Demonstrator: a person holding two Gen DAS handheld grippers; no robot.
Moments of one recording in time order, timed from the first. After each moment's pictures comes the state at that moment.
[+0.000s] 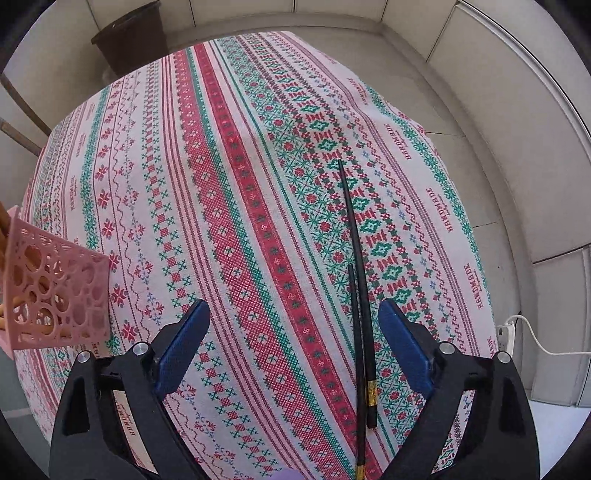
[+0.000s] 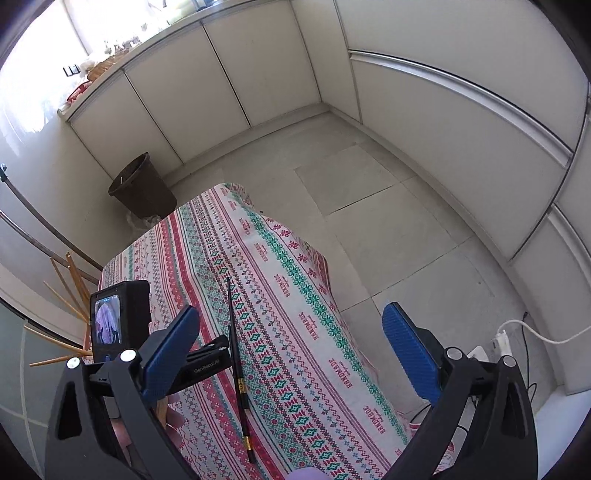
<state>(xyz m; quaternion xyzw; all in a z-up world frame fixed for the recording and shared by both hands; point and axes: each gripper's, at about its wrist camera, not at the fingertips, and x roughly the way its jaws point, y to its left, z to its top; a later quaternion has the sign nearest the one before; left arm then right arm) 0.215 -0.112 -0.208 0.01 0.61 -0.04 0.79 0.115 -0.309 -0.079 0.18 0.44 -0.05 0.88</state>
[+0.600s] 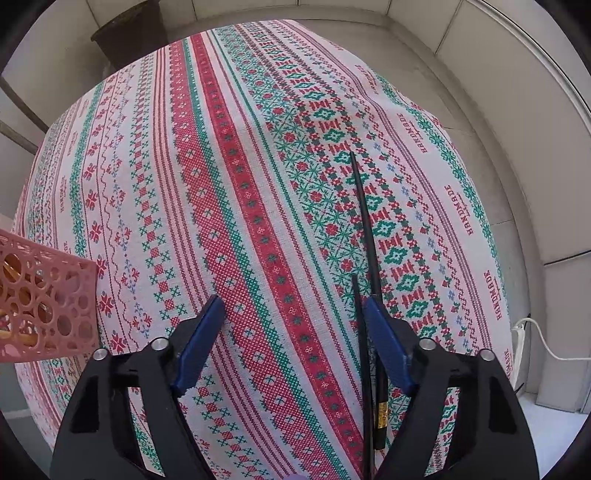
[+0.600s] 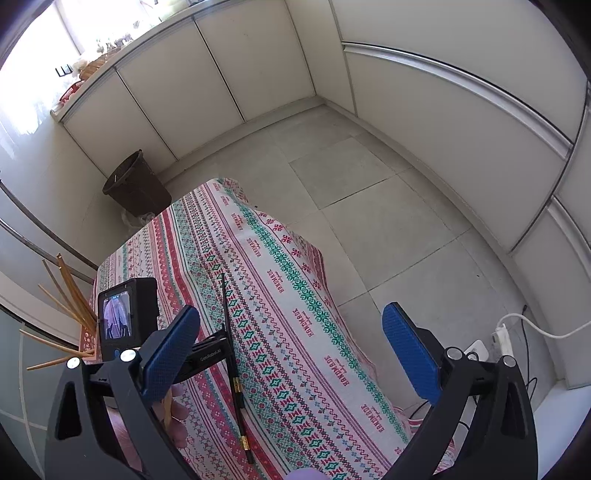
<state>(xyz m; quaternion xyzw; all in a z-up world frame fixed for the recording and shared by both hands) 0.227 -0.127 -0.226 0.04 0.61 -0.03 0.79 0.119 -0.314 -0.087 0.18 0.45 -0.06 0.87</state>
